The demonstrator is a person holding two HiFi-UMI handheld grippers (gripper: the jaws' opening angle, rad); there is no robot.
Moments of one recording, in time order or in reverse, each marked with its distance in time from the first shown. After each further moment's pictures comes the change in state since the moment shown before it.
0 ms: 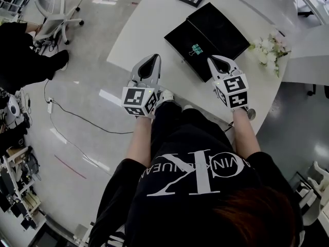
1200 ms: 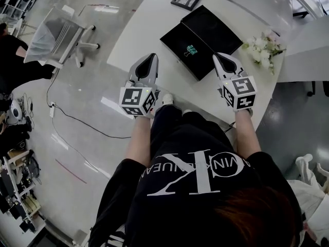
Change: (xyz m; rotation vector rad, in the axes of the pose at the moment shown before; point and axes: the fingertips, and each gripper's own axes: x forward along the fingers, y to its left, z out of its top) left arm -0.006 -0.019 0.024 0.032 -0.057 0.016; right arm -0.048 -0.026 0.021 0.060 -0.174 -0.054
